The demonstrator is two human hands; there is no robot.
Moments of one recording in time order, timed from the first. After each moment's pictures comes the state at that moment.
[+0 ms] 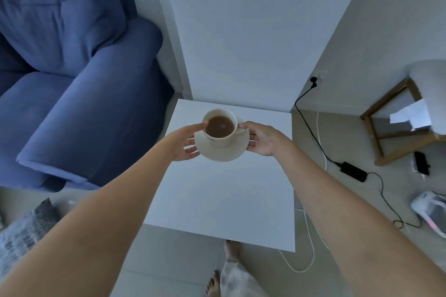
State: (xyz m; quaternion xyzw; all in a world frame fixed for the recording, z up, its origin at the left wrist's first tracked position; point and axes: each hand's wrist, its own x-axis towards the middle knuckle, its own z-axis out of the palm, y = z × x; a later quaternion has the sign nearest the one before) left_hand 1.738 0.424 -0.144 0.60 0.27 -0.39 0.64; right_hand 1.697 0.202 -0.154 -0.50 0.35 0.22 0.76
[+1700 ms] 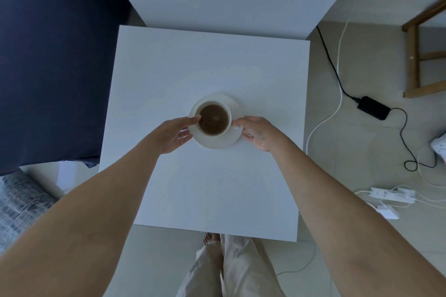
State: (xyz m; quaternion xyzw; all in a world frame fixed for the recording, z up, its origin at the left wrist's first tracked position) left_hand 1.800 0.361 -0.370 0.58 0.32 -0.48 0.58; right_hand 1.735 0.149 -0.380 -0.50 0.42 0.30 0.69
